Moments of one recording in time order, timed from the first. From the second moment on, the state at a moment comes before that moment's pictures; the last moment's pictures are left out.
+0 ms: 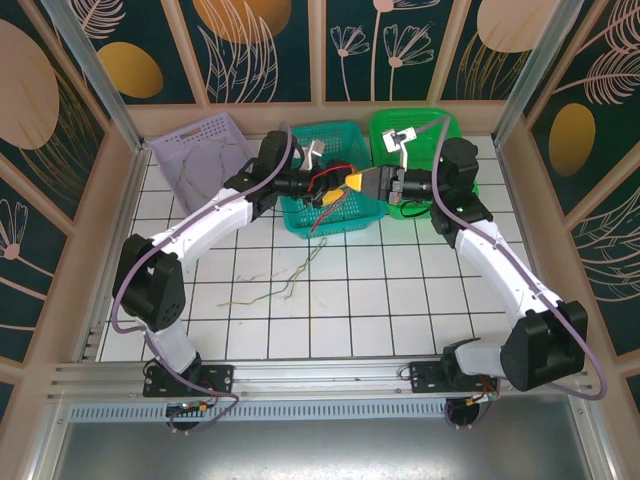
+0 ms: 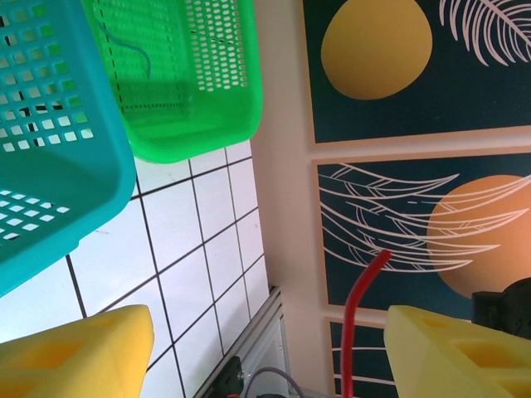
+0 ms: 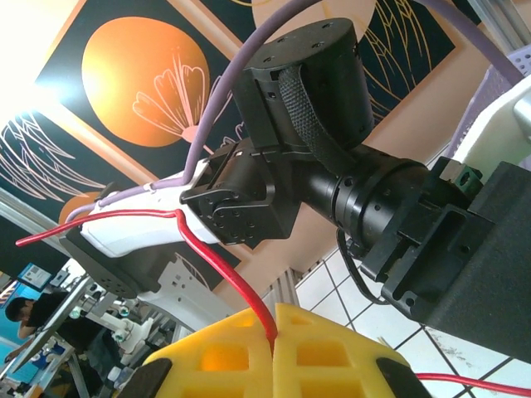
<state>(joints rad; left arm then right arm) -0.58 1.77 1.46 -0.16 0.71 -1.07 0.32 1.30 1.08 0.25 -1.19 0.80</state>
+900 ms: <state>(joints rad) -0.54 1.57 1.15 -0.19 0.38 -1.37 0.35 1.09 0.99 0.38 -0.51 0.75</state>
